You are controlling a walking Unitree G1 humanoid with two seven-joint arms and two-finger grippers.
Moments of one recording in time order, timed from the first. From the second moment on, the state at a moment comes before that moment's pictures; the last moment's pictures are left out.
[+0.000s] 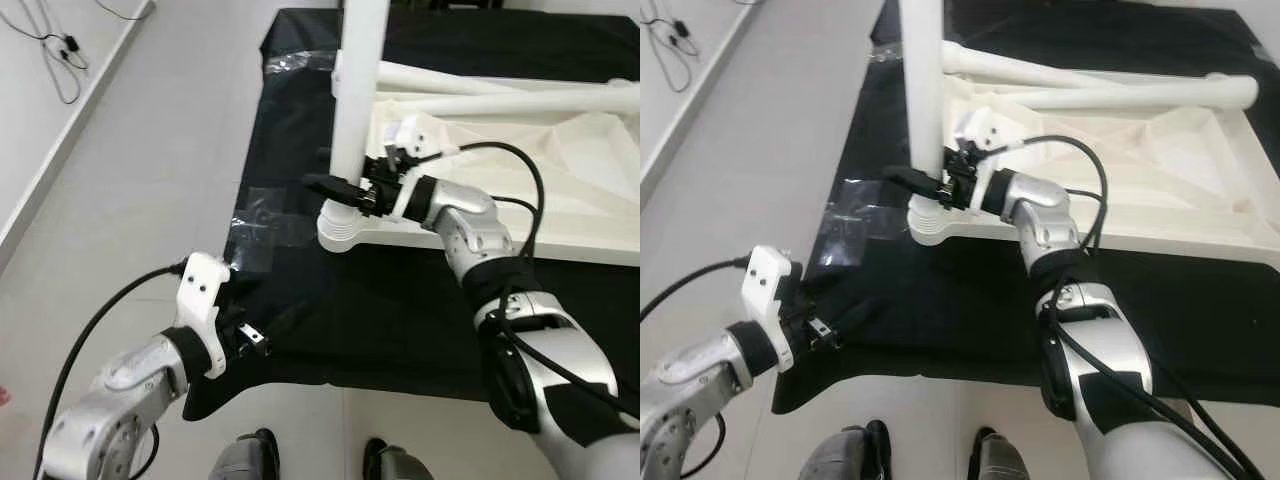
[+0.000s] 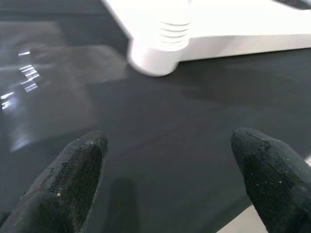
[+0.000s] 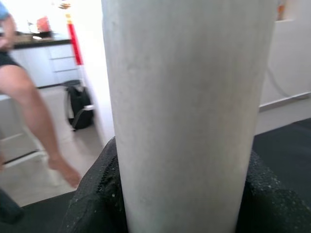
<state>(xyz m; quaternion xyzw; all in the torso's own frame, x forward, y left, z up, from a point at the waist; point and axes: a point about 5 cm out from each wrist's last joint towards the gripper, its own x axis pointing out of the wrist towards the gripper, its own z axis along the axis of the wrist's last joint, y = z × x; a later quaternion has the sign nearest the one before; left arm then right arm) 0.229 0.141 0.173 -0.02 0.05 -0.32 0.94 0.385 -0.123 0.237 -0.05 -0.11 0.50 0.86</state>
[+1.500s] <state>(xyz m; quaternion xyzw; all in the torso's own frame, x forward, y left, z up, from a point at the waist) 0.249 0.097 0.146 0.02 -0.03 -0.32 0.95 0.373 -0.117 0.204 0.00 -0.02 0.53 0.85</state>
